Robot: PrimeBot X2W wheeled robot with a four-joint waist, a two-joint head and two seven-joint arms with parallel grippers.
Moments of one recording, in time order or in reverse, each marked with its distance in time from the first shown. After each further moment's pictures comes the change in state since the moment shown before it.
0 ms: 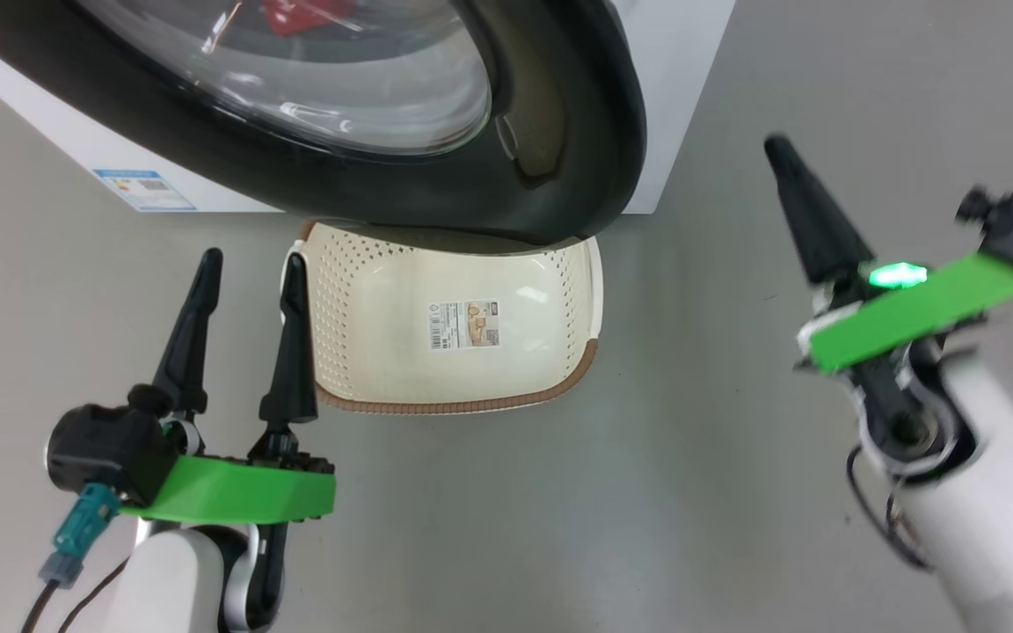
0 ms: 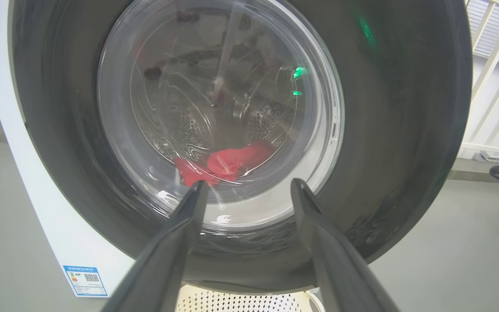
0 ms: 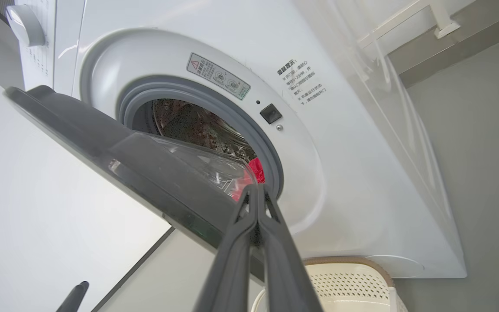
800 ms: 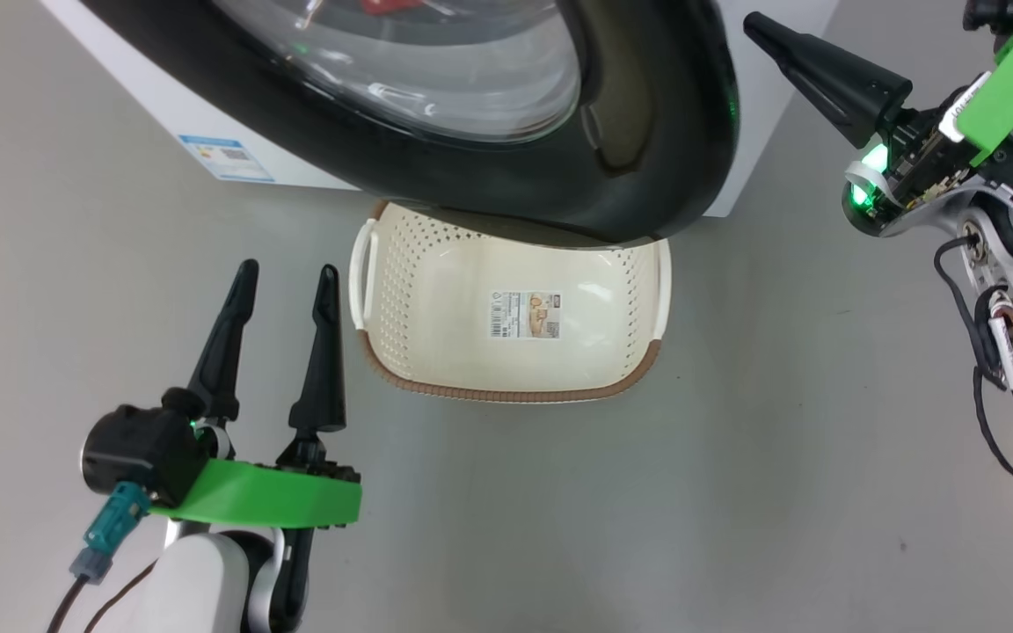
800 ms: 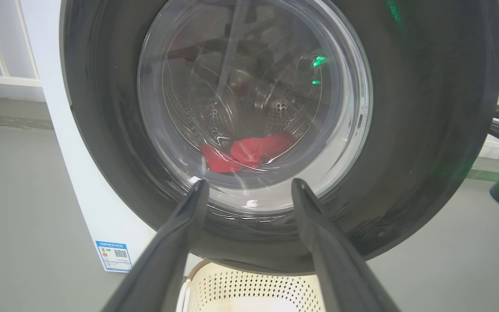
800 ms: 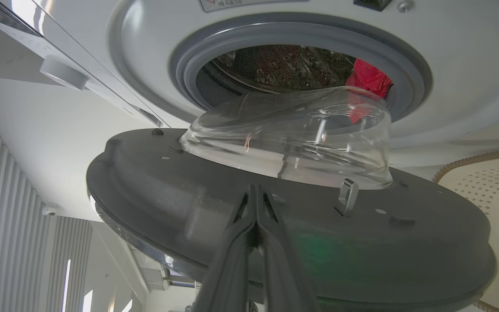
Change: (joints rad) left arm 0.000 -0.001 -0.058 0.019 -0.036 0.016 0.000; right arm -0.405 -0.065 -0.058 0.307 0.803 0.000 0.776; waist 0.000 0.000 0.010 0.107
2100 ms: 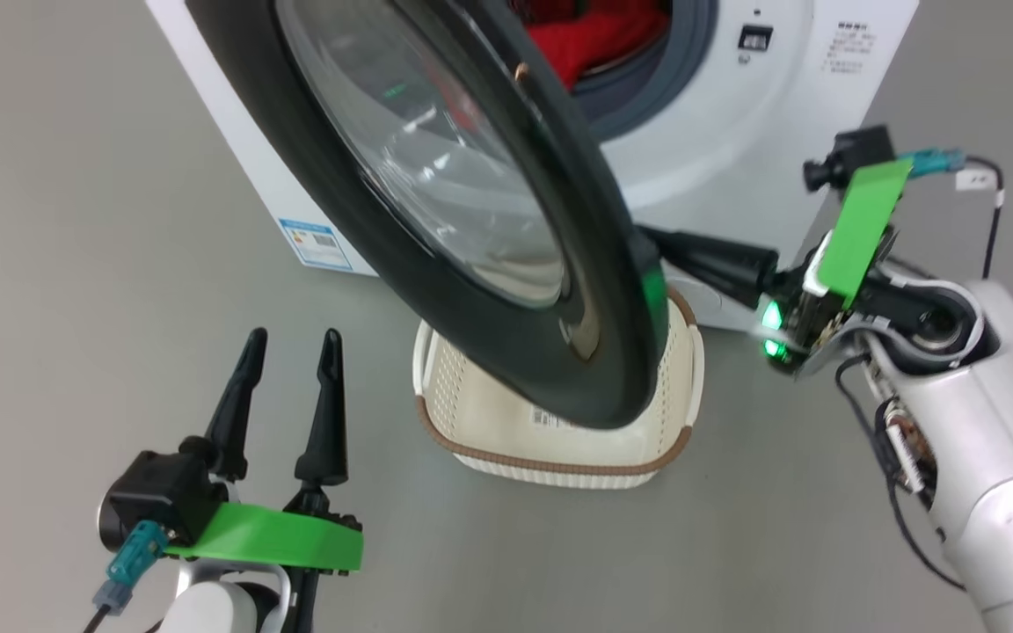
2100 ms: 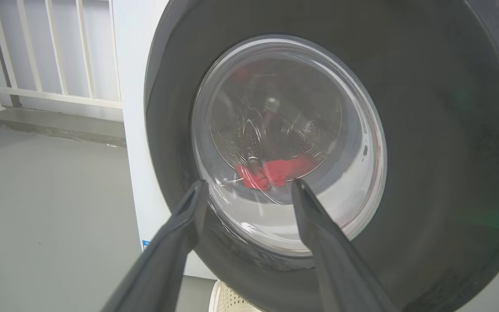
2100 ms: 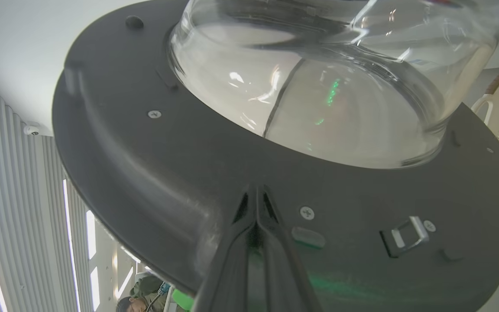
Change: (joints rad) left arm 0.078 0.000 -0.004 0.045 -0.012 0.018 0.000; right arm 0.144 0.110 0.016 0.045 -0.112 -0.001 0.207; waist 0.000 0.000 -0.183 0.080
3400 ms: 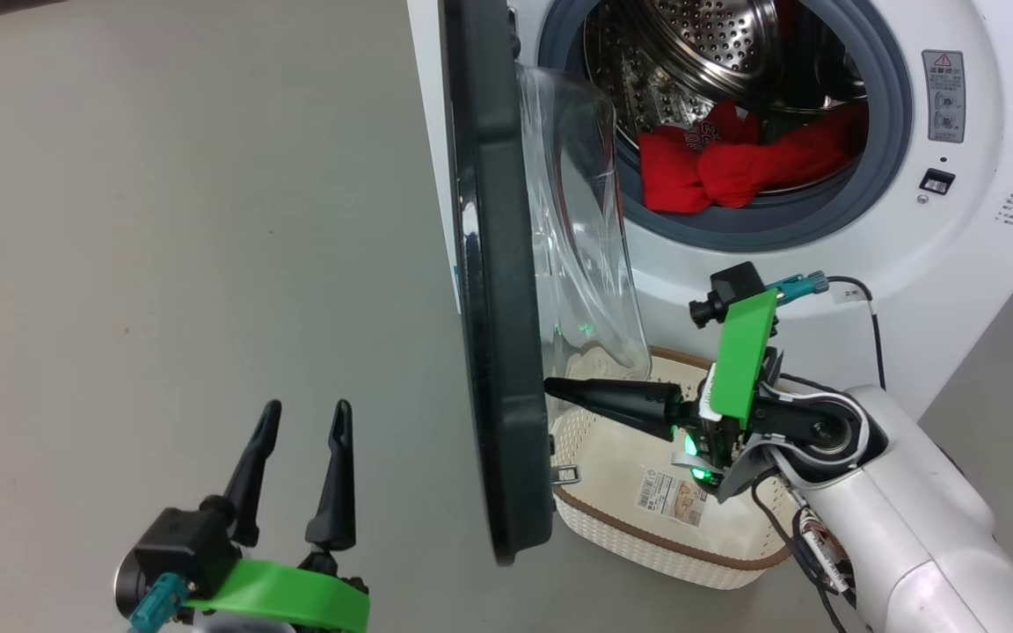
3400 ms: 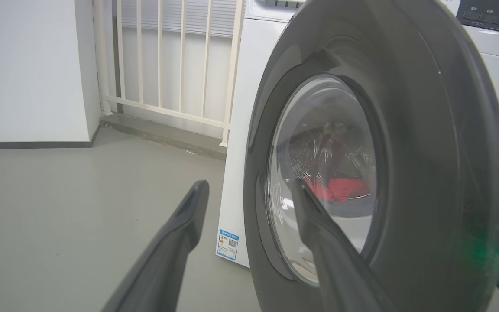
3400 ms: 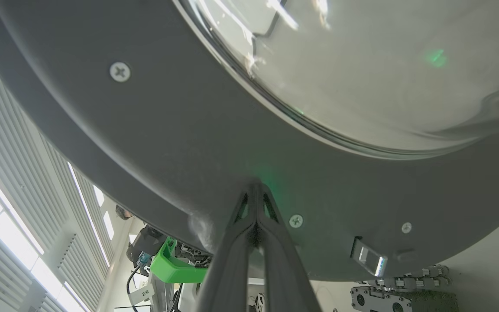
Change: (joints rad) left arm 0.101 0.010 -0.022 0.026 -0.015 0.018 0.000; right arm 0.146 0.095 0.124 0.034 -0.041 0.000 0.027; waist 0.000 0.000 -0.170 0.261
